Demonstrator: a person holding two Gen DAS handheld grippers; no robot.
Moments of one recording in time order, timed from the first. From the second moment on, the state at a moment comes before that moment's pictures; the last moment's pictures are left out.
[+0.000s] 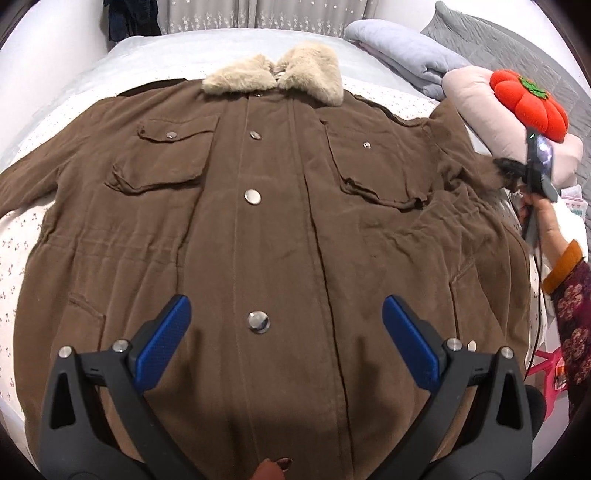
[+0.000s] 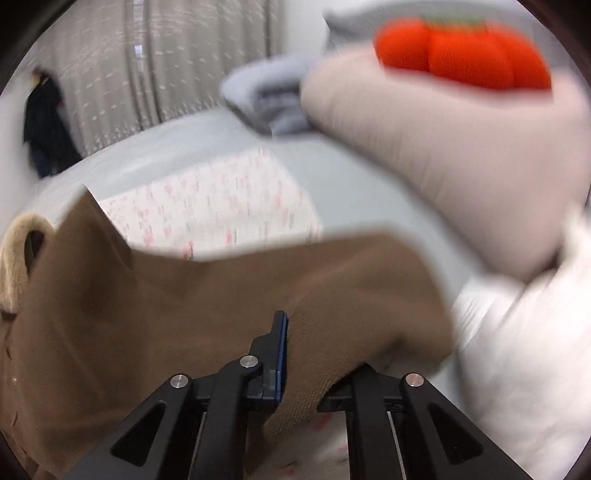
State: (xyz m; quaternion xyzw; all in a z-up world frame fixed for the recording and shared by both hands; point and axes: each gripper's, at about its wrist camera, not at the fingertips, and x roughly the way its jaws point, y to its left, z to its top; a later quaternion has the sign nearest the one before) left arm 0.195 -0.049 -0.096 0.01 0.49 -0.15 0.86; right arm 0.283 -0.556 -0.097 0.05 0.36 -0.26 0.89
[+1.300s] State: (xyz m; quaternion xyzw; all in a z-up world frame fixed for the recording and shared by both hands) left arm 0.083 0.137 -0.071 0.03 0.44 -0.04 0.90; right arm 0.027 -0.413 -0.005 -0.02 0.36 -0.06 0.93
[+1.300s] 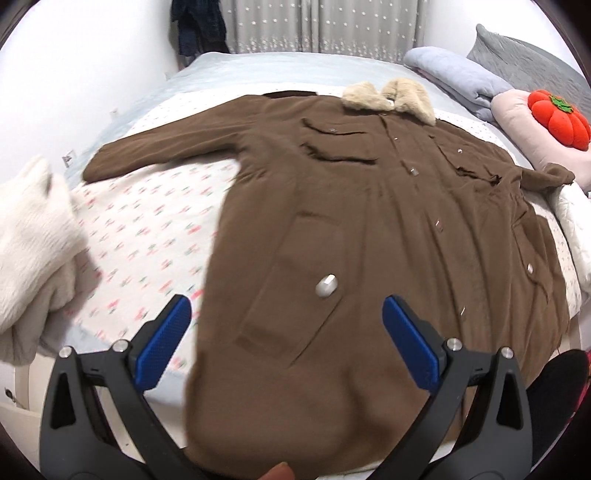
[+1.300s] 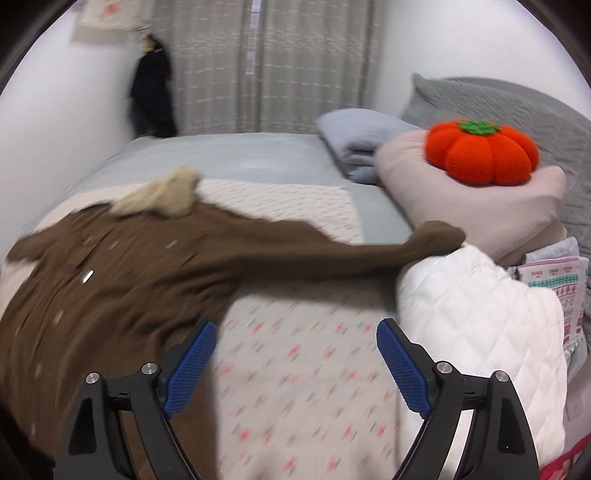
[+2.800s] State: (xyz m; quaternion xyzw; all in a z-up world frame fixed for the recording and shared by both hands) left arm 0.055 0.228 -0.142 -0.14 0.51 -0.11 0.84; right arm -0.095 -0.399 -0.058 0.19 0.43 -0.02 0.88
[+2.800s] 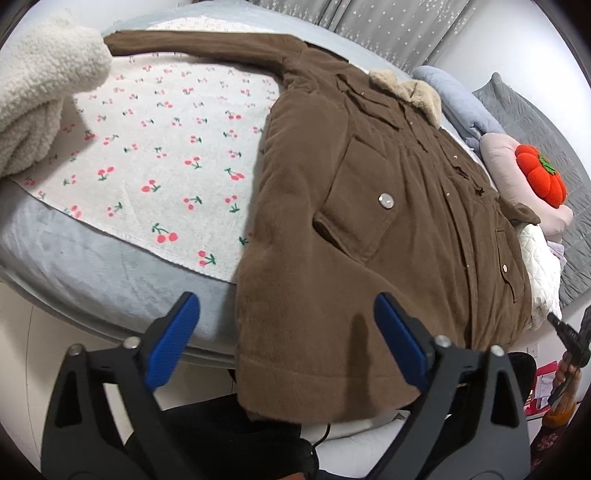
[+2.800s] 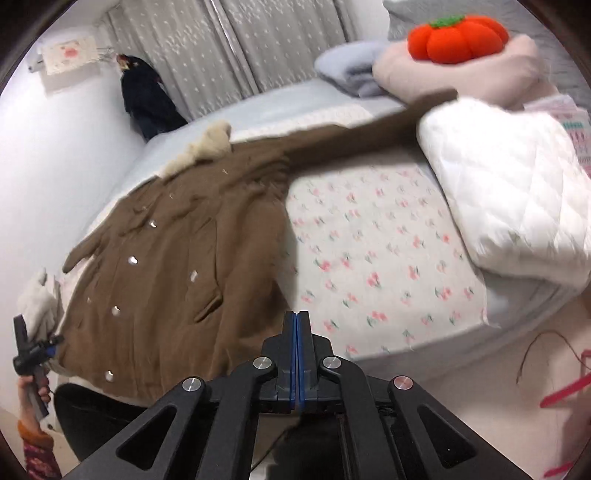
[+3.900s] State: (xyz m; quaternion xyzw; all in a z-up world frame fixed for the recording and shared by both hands) left arm 0.038 0.200 -0.136 -0.04 0.56 -0.08 0.82; right arm -0.112 -0.397 -0.071 0.23 0.42 -0.02 0.88
